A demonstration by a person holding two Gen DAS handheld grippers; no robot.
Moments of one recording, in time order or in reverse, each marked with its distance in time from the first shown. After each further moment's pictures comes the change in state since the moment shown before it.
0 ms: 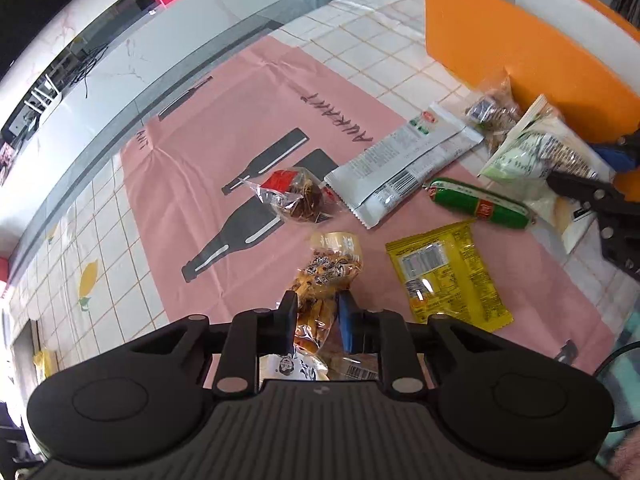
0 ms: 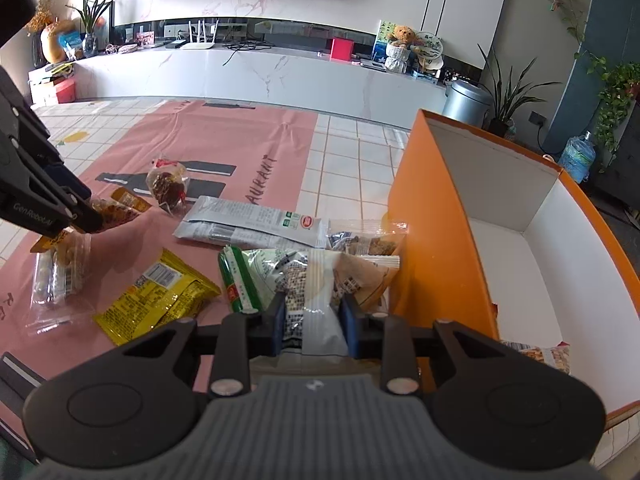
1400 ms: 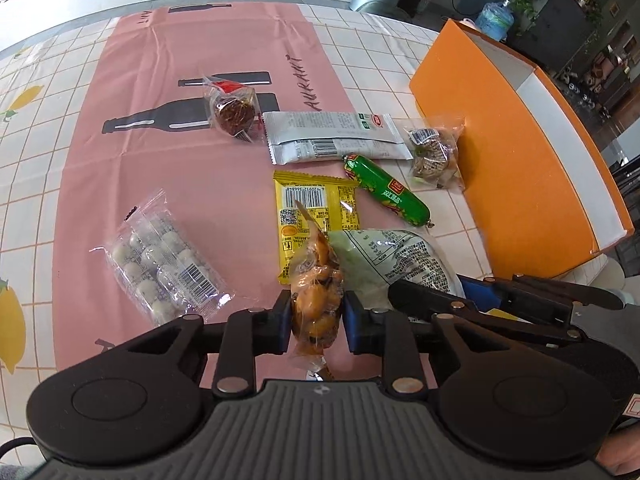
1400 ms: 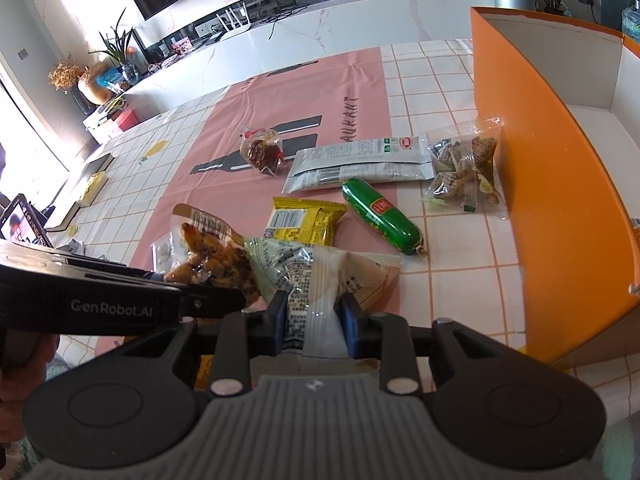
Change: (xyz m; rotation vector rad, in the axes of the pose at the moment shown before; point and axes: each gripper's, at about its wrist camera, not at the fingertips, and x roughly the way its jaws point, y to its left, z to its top) left arm -0.005 -0.022 -0.056 -0.500 -0.044 -0.303; right arm -0.002 0.005 -0.017 0.267 0.171 0.352
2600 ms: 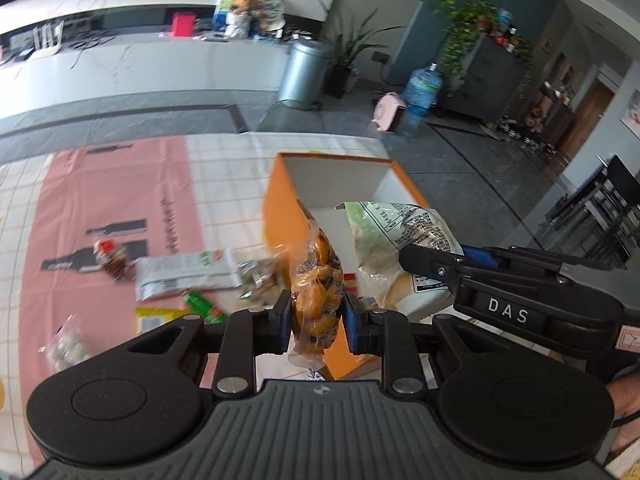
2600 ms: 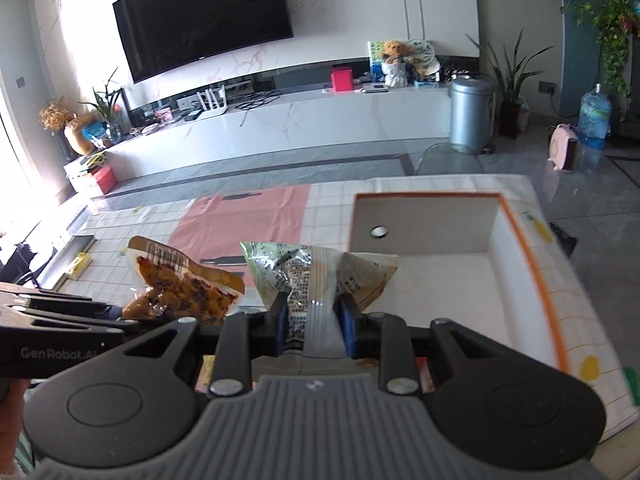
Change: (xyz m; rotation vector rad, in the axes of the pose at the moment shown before) left arm -0.095 -0.151 0.046 0.112 -0.251 -0.120; right arm -0.183 -0.074 0.075 -0.079 -0.238 -0.145
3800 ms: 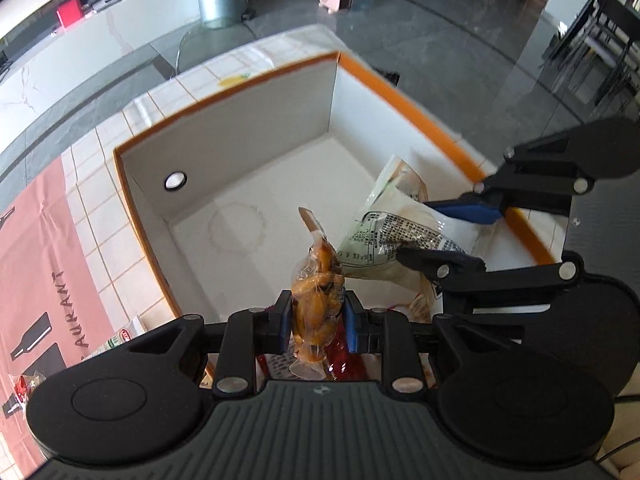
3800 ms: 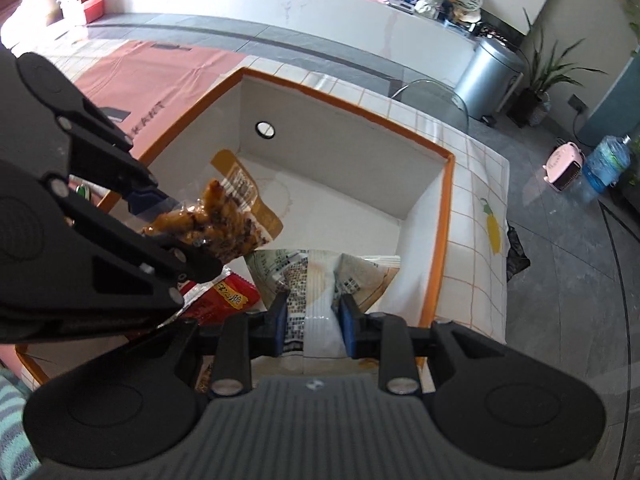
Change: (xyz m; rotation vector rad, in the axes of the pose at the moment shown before) left arm 0.202 -0.070 0.043 0.357 0.358 0.060; right arm 0.136 -0.107 0.012 -0.414 0.359 -0.093
